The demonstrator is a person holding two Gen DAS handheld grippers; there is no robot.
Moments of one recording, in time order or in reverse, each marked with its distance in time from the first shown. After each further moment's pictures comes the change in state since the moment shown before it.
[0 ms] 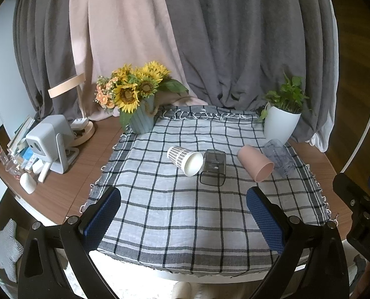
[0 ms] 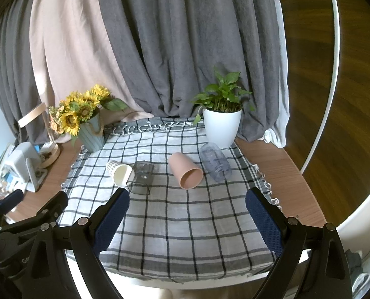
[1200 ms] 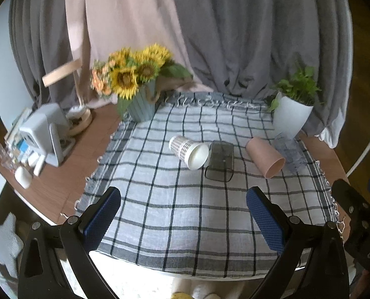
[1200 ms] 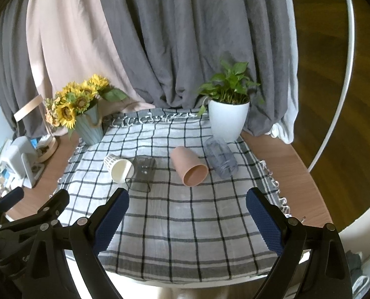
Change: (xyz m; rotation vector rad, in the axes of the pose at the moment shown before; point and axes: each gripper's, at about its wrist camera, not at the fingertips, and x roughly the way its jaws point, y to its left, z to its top) left arm 0.055 0.004 0.009 0.015 0.100 -0.041; right arm 0.046 0.010 0.006 -0.014 0.087 0.020
